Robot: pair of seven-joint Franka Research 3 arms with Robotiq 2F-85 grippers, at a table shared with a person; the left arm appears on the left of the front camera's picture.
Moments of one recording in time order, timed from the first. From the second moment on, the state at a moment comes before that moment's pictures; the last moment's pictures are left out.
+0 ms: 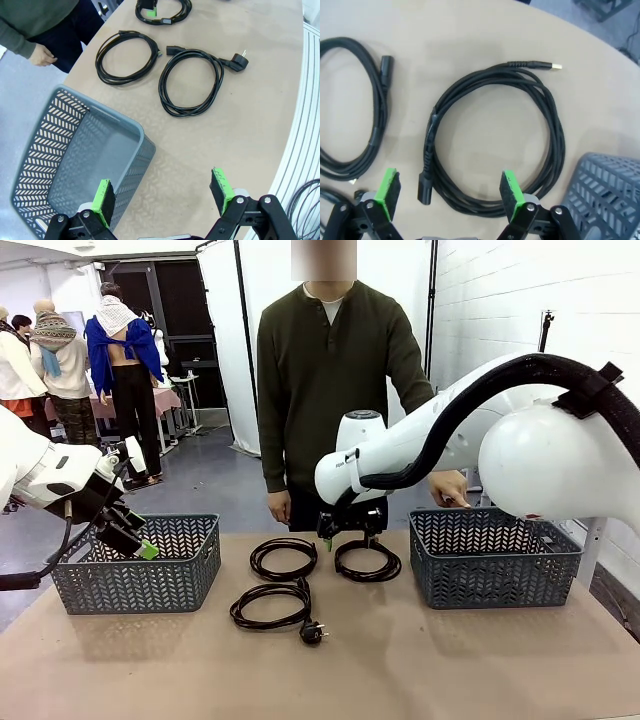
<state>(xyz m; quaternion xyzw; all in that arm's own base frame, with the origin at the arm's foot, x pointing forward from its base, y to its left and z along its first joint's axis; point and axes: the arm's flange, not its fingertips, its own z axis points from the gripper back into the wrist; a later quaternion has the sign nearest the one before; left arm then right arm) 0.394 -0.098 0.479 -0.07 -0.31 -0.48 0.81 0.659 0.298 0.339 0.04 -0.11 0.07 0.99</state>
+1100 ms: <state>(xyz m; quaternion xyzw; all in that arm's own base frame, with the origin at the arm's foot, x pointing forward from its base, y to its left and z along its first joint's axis) 0.394 -0.098 0.479 -0.07 -0.31 -0.48 0.81 0.682 0.305 0.303 0.01 -0.10 0.02 0.99</state>
